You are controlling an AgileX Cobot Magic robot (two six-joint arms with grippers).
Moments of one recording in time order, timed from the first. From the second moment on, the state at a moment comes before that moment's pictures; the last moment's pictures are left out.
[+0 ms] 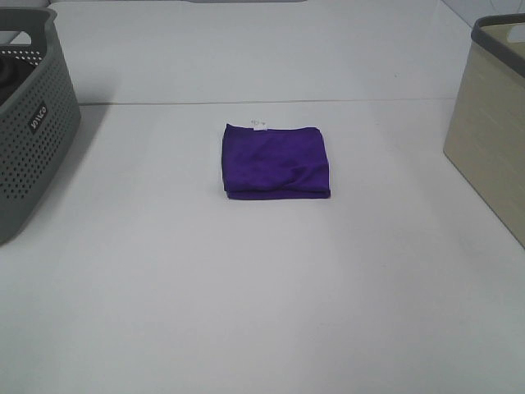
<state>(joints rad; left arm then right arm) 0.05 -0.01 -0.50 -0.01 1.04 0.02 -0.03 0.00 -0.46 0.07 1.10 -0.09</state>
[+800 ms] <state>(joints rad) 0.05 -0.01 -0.50 -0.01 1.04 0.02 -0.03 0.89 -1.09 0.14 1.21 -0.09</state>
